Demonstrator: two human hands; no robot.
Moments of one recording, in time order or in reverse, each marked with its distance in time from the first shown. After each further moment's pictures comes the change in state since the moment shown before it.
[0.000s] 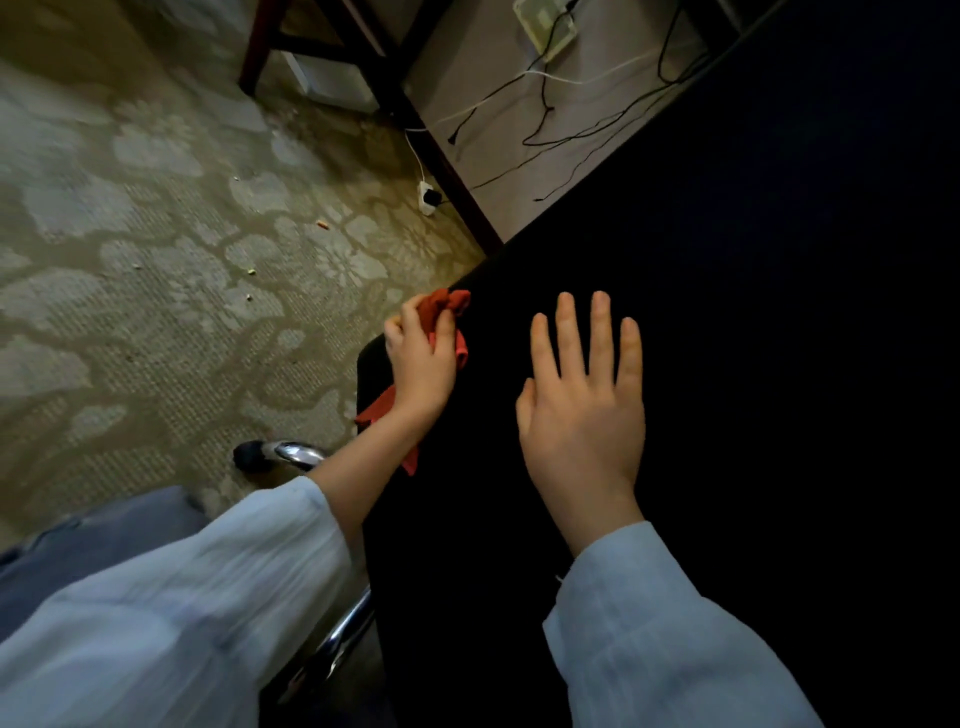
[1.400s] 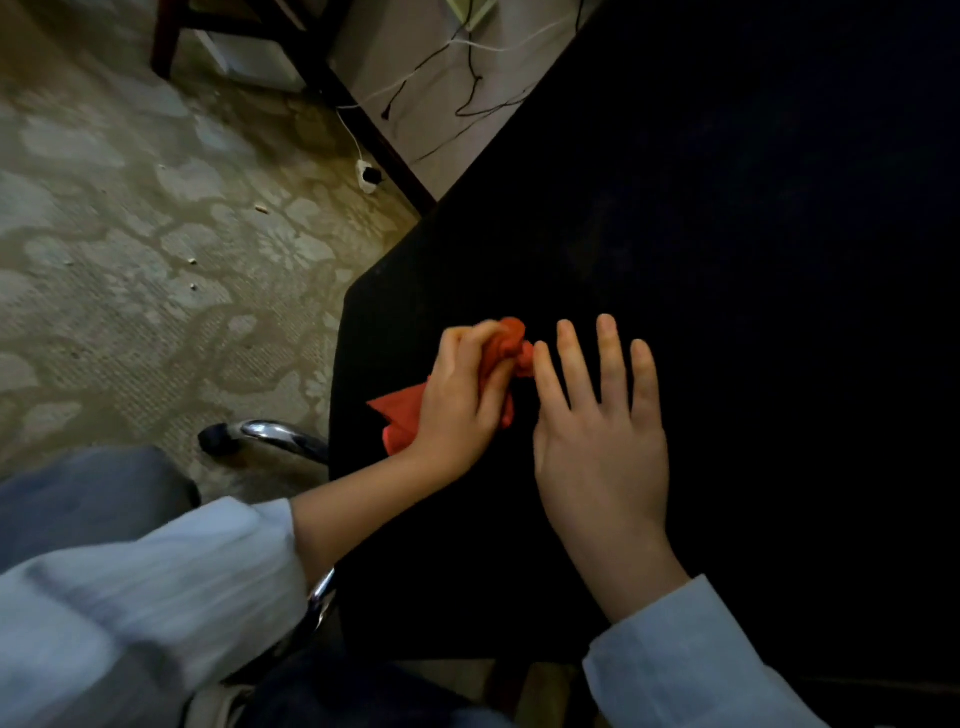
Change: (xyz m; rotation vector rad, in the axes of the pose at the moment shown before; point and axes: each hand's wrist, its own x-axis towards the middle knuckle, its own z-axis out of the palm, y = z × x) left_hand -0.141 0.049 -0.012 -0.089 -0.352 0.526; right_hand -0.095 0.061 -0.051 0.272 -0.023 0.016
